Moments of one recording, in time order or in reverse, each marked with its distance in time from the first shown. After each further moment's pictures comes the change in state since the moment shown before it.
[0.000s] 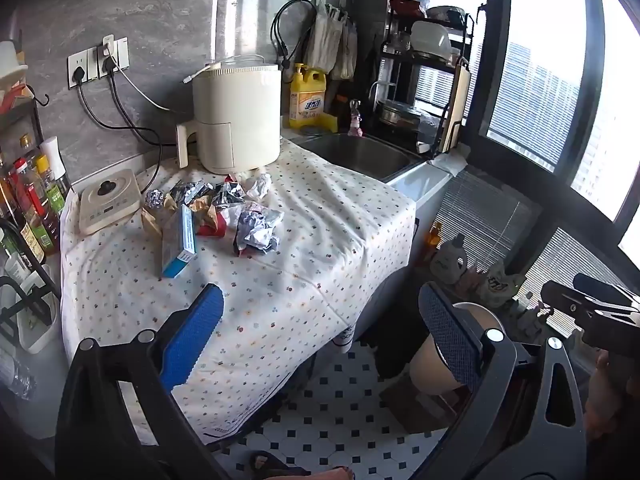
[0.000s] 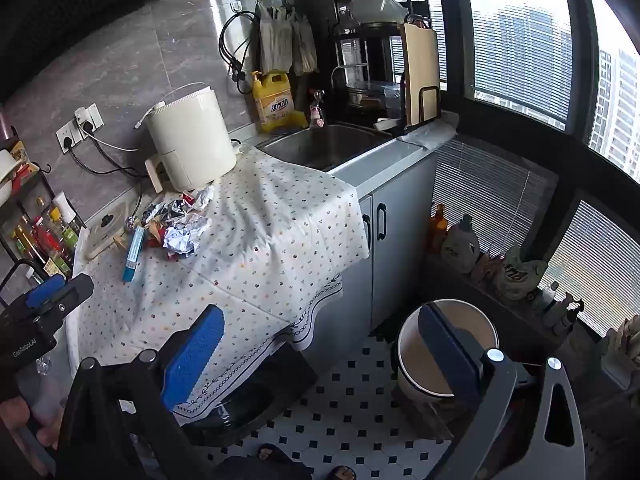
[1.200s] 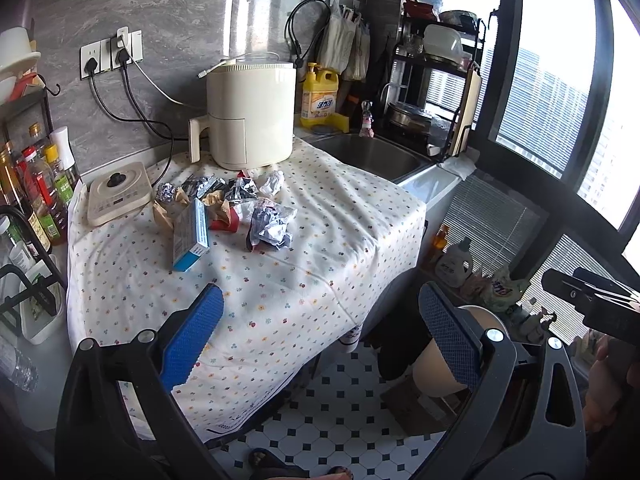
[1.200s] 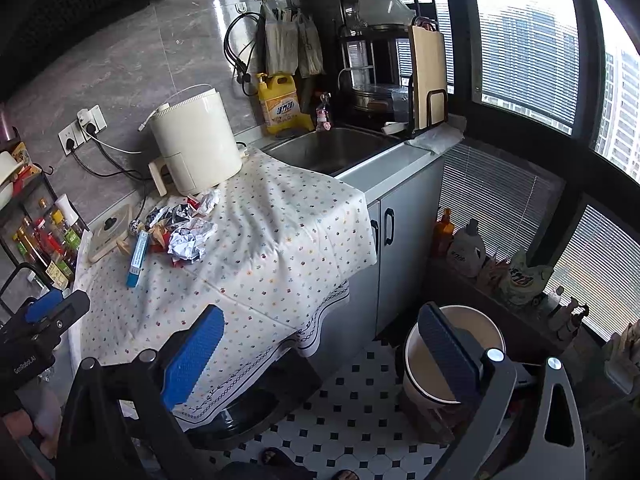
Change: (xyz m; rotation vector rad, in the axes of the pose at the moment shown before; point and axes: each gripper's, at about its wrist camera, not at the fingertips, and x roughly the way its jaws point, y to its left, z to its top) left arm -0.005 0.012 -0.002 -0.027 0.008 0.020; right arm 0.009 0.011 0.005 -0.001 -0.004 0.017
